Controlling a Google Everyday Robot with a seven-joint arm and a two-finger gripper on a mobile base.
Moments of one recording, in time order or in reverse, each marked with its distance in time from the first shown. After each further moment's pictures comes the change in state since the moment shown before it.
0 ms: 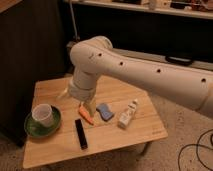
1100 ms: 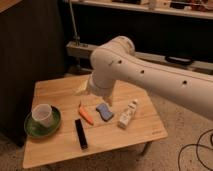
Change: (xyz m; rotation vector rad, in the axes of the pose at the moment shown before) arm 0.095 0.076 -0.041 -0.004 0.286 -0.234
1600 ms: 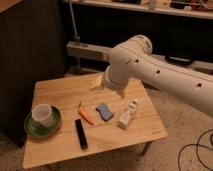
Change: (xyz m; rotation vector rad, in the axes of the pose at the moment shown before) arm 0.017 0.004 0.010 -0.020 0.044 -0.107
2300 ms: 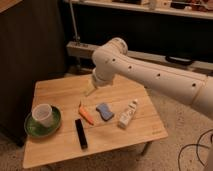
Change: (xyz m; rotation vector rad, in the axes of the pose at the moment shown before) arm 0.052 -0.005 0.083 -0.027 -0.078 -0.599
